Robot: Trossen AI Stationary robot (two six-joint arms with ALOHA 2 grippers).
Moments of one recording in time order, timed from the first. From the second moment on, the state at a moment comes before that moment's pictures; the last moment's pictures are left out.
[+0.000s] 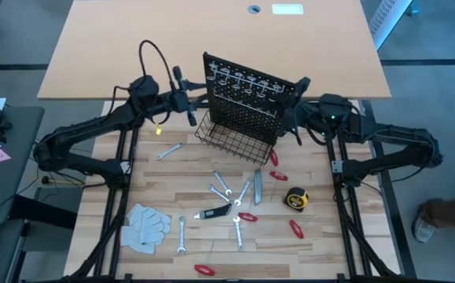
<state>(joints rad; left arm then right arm) 0.52 1.21 1.06 0.30 0.18 0.84 -0.18 1.09 1.11 -0.05 0.43 -1.00</state>
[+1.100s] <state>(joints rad) 0.41 1.14 1.06 0.21 0.01 0.75 -0.11 1.08 1.11 -0.07 0.39 -1.00</state>
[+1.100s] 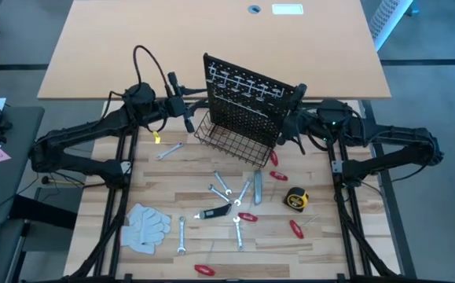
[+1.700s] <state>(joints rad) 0.54 1.18 1.06 0.35 0.17 0.82 -0.11 1.08 1.11 -0.07 0.39 -1.00</state>
